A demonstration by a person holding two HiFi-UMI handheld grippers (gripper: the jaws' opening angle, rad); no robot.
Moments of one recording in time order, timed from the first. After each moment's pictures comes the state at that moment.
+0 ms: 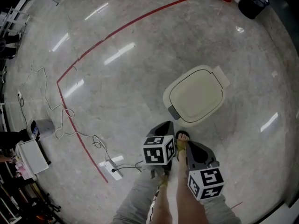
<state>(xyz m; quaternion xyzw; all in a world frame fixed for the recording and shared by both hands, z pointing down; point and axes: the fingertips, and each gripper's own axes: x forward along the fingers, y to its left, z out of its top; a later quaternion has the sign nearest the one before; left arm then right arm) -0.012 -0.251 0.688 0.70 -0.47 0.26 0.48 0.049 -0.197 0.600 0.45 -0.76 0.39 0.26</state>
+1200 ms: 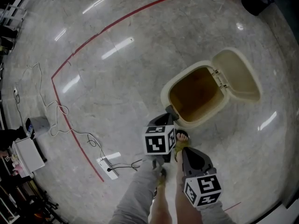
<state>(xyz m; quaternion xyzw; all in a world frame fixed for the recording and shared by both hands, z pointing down) -0.009 -0.277 0.753 0.69 -0.47 0.28 0.47 0.043 -0.182 0.638 0.44 -0.75 0.42 0.26</state>
